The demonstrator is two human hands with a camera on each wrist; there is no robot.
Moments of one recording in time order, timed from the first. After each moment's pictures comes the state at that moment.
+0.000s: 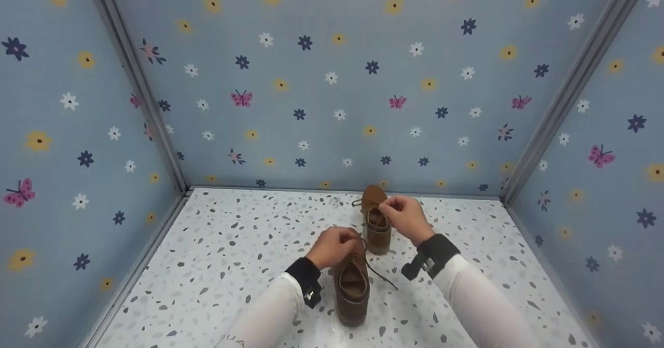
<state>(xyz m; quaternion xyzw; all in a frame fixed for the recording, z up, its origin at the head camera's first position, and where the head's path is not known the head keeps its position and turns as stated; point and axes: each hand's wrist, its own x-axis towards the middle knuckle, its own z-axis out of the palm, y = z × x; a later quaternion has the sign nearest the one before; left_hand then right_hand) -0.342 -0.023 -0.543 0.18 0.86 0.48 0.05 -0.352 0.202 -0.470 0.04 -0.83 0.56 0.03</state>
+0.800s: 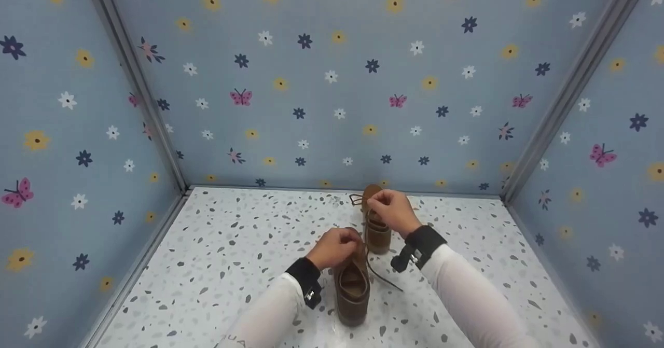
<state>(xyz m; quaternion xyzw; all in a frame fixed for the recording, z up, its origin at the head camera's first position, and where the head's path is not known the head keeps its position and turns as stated) -0.343 -0.019 -0.547 0.20 0.84 0.50 0.07 -0.366 0.177 -0.463 0.04 -0.84 0.54 0.02</state>
